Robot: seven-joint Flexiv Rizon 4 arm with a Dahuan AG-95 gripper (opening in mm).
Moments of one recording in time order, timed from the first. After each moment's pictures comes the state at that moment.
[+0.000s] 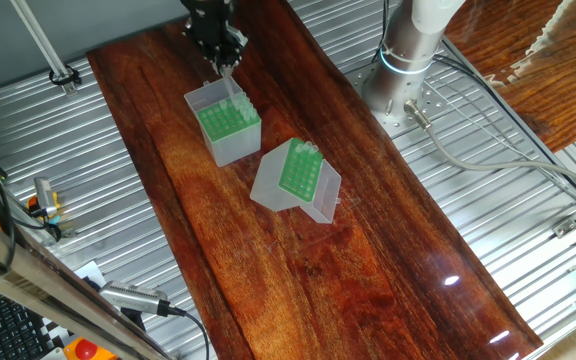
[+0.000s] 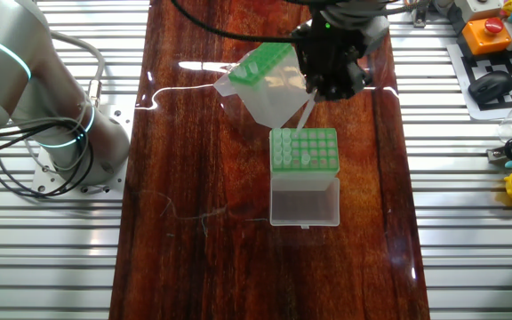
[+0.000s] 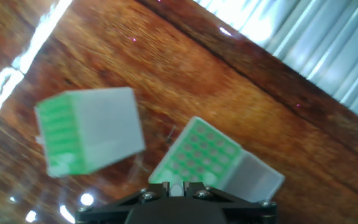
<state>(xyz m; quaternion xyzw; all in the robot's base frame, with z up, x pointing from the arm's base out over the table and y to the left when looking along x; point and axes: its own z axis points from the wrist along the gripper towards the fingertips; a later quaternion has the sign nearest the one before) 0.451 -0.036 0.300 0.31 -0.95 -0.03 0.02</state>
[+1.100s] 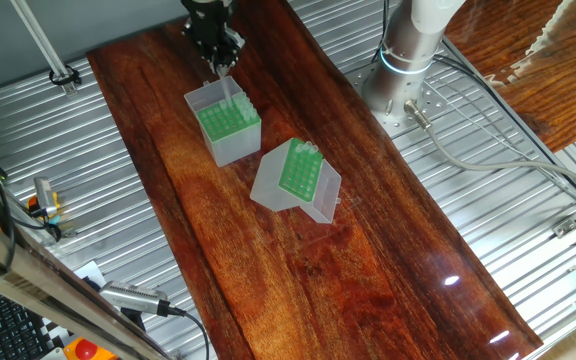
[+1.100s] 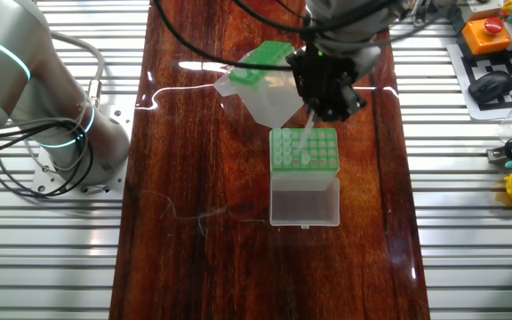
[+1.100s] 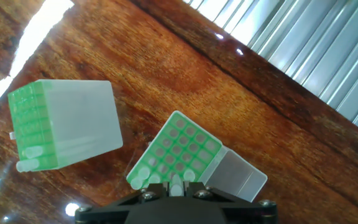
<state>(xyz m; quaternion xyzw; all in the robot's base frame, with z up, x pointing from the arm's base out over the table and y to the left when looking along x) 0.446 -0.055 0.282 0.32 -0.95 -0.01 0.00</state>
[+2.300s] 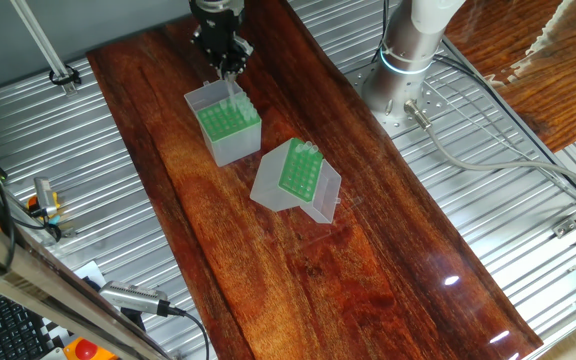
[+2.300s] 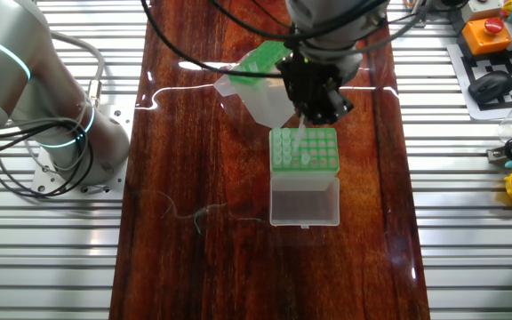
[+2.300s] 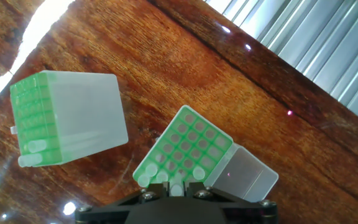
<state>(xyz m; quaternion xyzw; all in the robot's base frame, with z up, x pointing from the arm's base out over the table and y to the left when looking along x) 0.439 -0.052 0.255 0.33 -0.94 -0.01 -0.01</state>
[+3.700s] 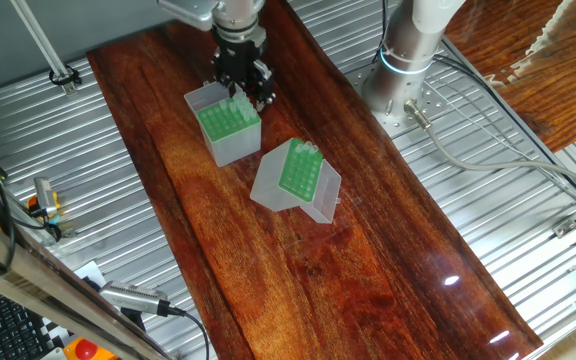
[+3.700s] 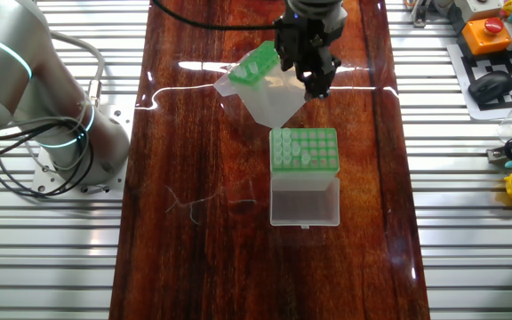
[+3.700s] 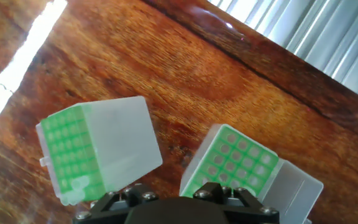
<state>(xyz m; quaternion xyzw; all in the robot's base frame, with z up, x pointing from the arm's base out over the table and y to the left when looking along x) 0.429 0.018 0.252 0.27 -0.96 0.00 0.00</state>
